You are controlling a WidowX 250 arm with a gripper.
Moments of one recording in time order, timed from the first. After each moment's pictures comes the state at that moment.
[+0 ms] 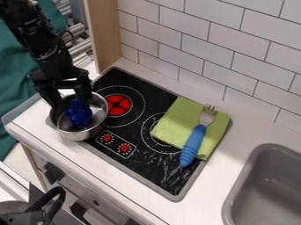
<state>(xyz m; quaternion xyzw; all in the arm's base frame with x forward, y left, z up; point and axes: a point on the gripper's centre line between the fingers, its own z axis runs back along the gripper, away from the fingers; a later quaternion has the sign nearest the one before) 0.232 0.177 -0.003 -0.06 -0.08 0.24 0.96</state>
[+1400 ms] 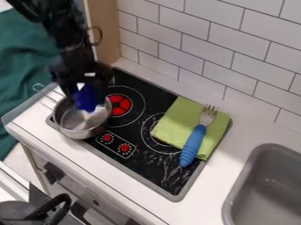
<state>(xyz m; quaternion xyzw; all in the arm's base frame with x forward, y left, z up) 0.254 0.132 0.023 -0.03 -0.07 0.21 0.97</state>
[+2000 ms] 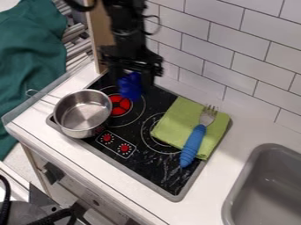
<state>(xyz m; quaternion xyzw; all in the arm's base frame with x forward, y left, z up) 0.305 0.065 0.034 -0.01 -0.07 0.11 0.99</state>
